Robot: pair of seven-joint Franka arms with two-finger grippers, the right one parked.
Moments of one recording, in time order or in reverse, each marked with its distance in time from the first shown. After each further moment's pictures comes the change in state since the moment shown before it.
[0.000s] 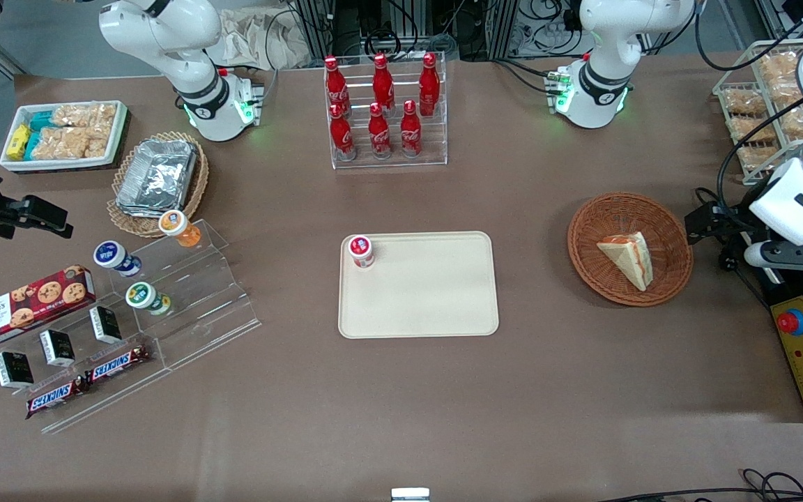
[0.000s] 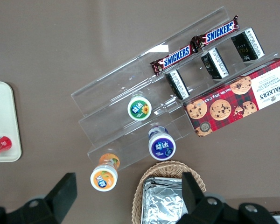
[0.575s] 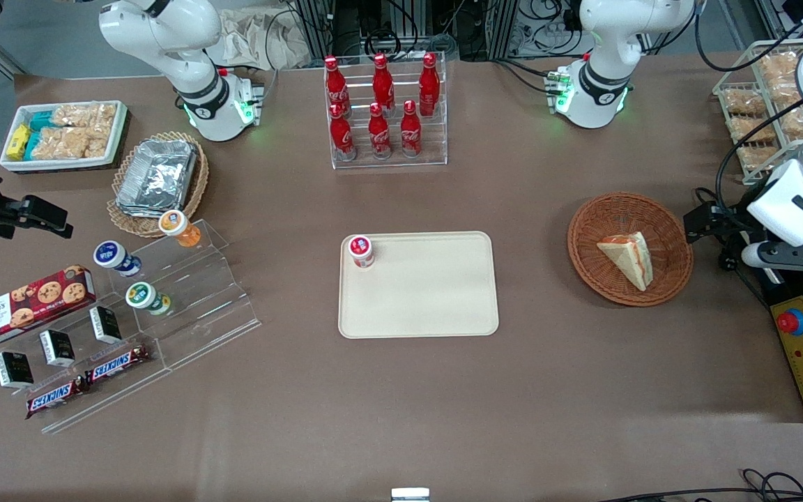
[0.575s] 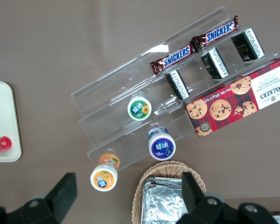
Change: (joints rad) arm 0.000 0.006 0.000 0.000 0.000 -0.019 0.006
